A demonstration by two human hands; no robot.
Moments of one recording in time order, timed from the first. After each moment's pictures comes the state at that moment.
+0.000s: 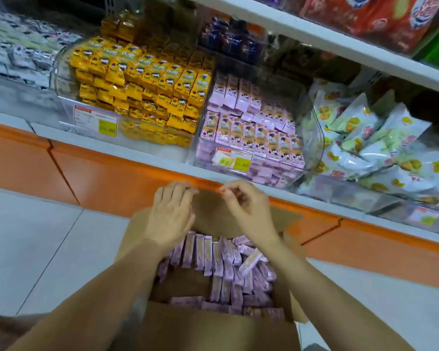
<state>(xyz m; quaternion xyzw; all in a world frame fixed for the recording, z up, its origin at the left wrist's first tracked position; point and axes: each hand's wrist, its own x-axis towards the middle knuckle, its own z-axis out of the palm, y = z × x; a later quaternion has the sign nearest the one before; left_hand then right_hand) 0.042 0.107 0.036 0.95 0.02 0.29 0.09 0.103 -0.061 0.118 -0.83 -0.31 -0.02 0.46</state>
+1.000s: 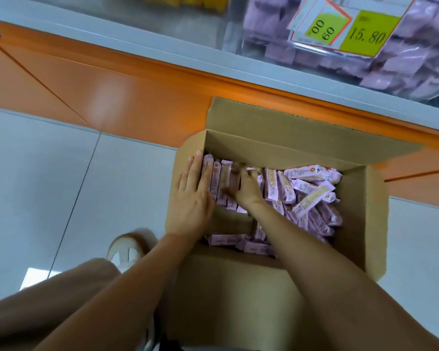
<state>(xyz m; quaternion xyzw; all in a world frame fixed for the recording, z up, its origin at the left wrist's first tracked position) -0.003 0.096 -0.108 0.96 0.11 0.04 0.24 0.116 -0.030 -0.176 -0.90 -0.09 0.32 0.29</state>
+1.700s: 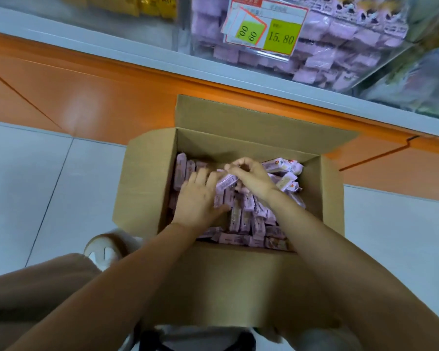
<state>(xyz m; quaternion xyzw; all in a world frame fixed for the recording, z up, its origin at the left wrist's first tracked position) 0.018 0.041 -0.079 0.96 0.05 -0.02 0.28 0.130 -0.090 -0.082 -0.80 0.01 0.34 0.50</state>
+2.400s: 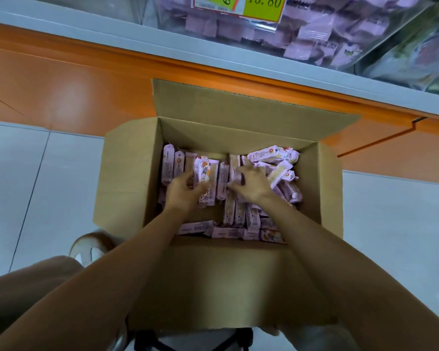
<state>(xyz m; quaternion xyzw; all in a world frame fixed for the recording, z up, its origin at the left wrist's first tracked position) 0.032 0.037 -0.114 0.75 0.31 -0.11 0.57 0.133 -0.132 -0.139 -0.93 -0.13 0.31 0.12</state>
